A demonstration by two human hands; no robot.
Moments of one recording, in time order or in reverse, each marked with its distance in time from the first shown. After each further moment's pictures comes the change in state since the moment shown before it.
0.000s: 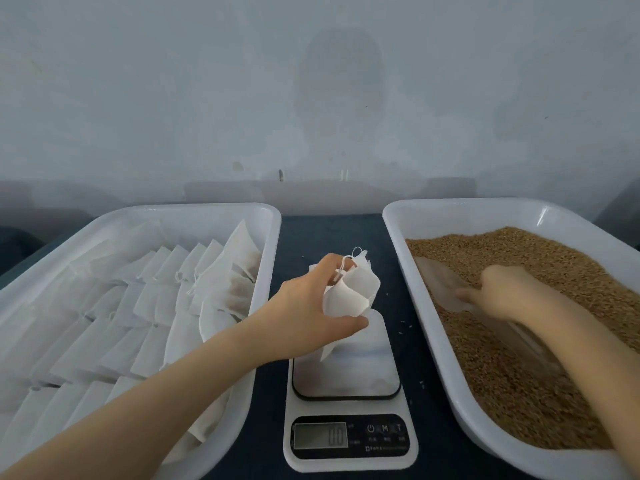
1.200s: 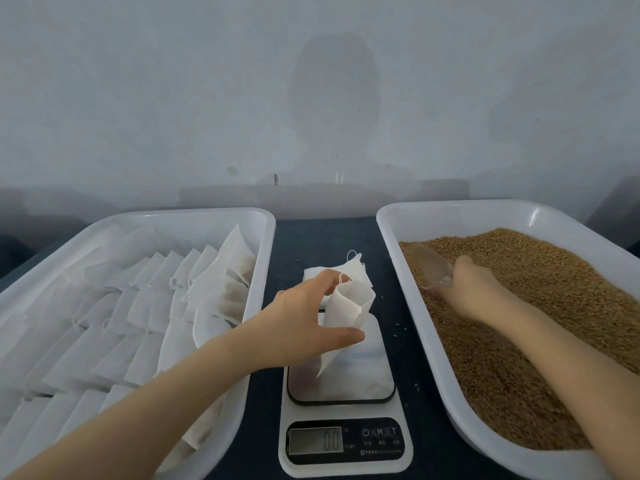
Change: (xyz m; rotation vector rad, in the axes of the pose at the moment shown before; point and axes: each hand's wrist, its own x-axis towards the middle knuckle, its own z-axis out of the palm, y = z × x) left_hand 0.000 -0.001 0.001 0.029 -0.092 -0.058; right_hand 0.026 -0.012 0.024 0.362 0.149 -0.055
